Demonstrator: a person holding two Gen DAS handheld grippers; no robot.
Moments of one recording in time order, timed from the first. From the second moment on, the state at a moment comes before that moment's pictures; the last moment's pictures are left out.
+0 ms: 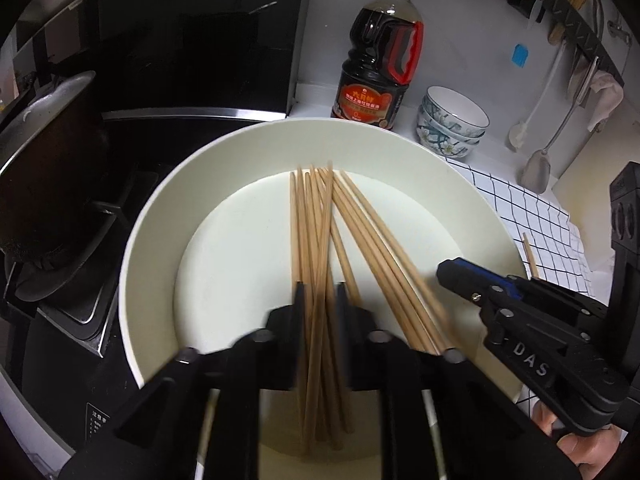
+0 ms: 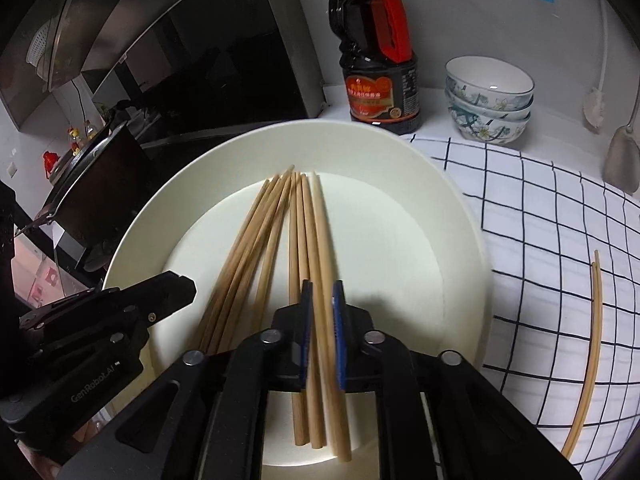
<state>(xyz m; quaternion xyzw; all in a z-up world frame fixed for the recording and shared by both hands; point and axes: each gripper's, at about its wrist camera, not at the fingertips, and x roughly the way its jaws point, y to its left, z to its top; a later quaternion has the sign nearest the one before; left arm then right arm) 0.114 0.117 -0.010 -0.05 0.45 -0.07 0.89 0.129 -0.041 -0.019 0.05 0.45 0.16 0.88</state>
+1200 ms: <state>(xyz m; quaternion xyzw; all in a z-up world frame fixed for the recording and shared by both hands) 0.030 0.055 0.020 -0.03 0.39 -0.11 0.92 0.050 -0.171 0.008 0.08 0.40 0.07 0.91</state>
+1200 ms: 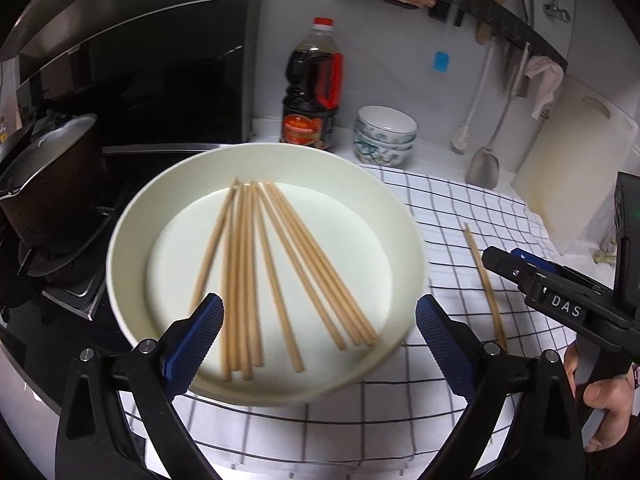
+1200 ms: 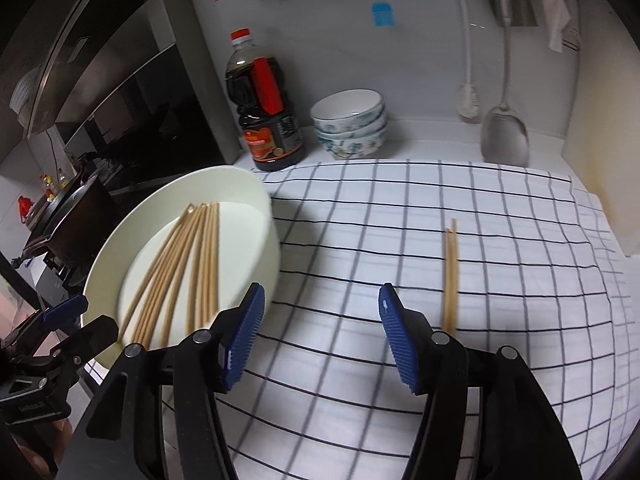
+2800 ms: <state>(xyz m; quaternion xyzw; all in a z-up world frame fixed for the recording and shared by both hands) -0.020 -0.054 -0.032 -0.02 0.43 -0.14 0.89 0.041 -0.276 -0.073 0.10 0.50 0.02 0.86</state>
